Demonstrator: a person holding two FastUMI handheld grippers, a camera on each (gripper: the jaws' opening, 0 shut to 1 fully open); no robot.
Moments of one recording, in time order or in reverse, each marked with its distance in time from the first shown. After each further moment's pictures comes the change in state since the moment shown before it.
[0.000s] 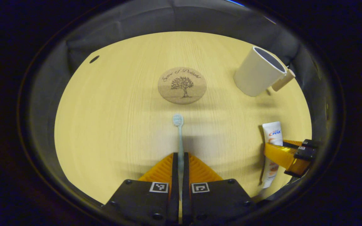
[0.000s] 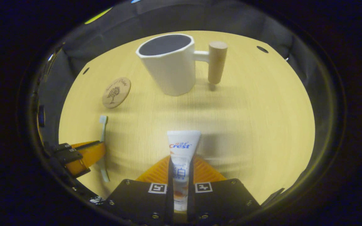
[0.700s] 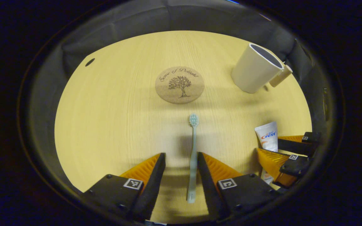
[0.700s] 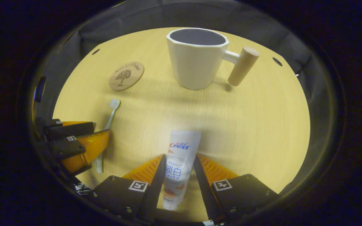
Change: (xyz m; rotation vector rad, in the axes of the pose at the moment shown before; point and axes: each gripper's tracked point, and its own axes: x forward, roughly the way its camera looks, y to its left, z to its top) left arm 0.002 -0.003 -0.004 0.046 0.036 -0.002; right arm 0.006 0.010 -0.015 -0.217 0.074 -0.056
